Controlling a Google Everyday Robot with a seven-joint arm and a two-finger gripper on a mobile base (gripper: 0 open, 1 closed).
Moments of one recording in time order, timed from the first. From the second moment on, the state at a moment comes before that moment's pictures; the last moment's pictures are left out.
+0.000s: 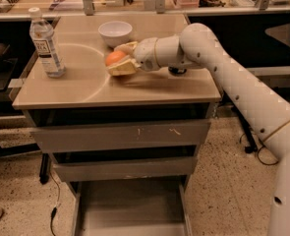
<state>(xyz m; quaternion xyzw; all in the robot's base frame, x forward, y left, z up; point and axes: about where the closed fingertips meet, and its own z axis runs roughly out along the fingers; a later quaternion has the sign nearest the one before) 0.721 0.072 0.858 -0.53 0.61 0.30 0.51</state>
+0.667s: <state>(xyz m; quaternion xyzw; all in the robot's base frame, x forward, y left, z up) 0.726 0.081 0.843 -0.53 0.61 0.31 0.50</state>
